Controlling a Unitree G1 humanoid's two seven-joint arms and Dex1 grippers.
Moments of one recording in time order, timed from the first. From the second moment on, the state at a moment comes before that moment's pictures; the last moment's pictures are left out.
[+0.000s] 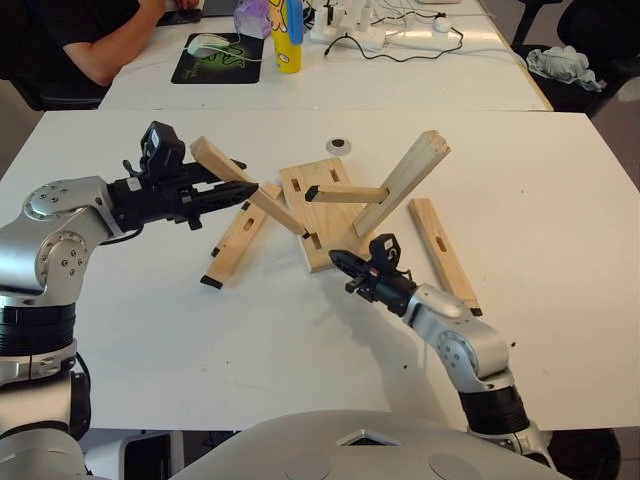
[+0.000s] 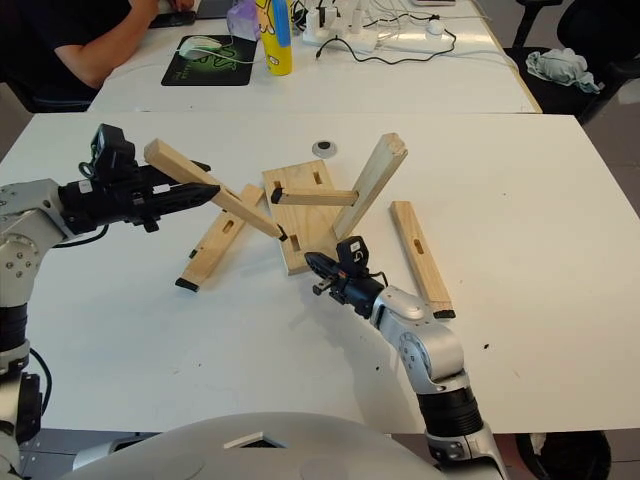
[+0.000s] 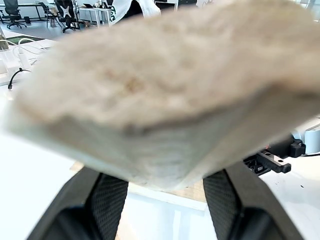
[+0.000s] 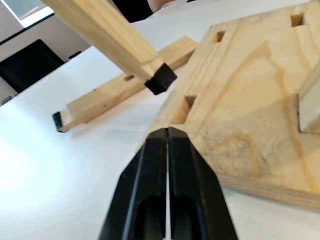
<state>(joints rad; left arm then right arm) -0.36 0.78 0.08 -0.14 -0.69 0.63 -1.00 0.05 -0.21 0.20 -0.25 0.39 0.57 0.44</state>
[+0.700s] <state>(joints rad) -0.42 0.76 0.04 -0.19 -0.65 0.63 -1.05 0.00 -0.17 0.23 -0.15 0.31 0.52 0.40</state>
